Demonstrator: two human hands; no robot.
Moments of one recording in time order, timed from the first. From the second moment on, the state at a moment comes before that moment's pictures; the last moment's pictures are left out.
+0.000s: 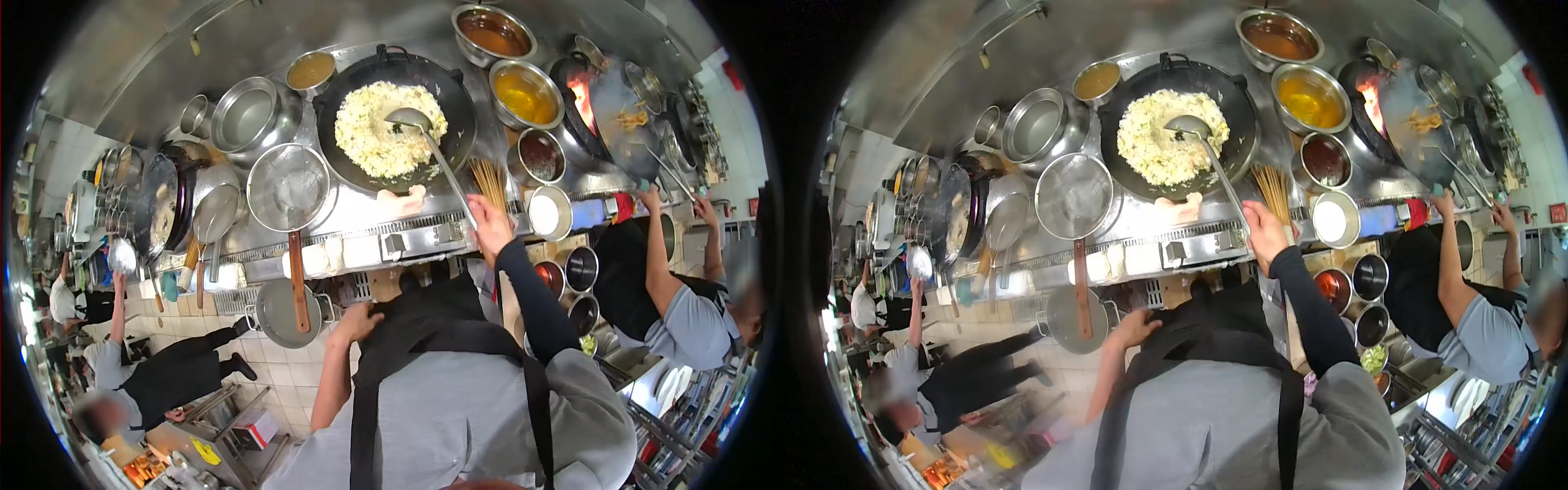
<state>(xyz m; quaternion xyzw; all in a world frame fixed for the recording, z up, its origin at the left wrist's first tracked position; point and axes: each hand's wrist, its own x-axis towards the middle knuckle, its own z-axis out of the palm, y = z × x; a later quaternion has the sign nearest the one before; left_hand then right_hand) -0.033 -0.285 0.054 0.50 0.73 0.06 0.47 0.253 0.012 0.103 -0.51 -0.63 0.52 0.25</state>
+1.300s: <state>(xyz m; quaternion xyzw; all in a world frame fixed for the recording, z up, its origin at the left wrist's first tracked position) 0.013 -0.069 0.172 0.61 0.70 0.32 0.21 0.304 -0.019 0.282 -0.44 -0.56 0.70 -0.05</state>
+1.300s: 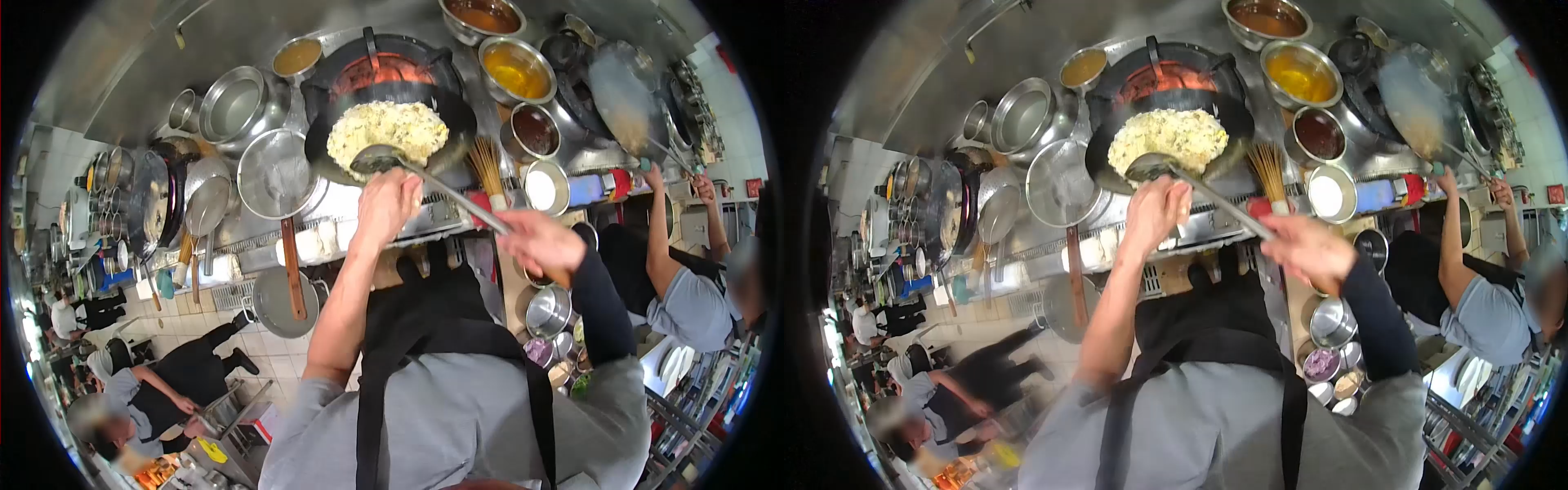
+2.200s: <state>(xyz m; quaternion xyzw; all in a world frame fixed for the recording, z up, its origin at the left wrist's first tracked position) -0.020 -0.029 0.043 0.66 0.67 0.27 0.18 0.177 0.082 0.033 -0.49 -0.82 0.26 0.11</state>
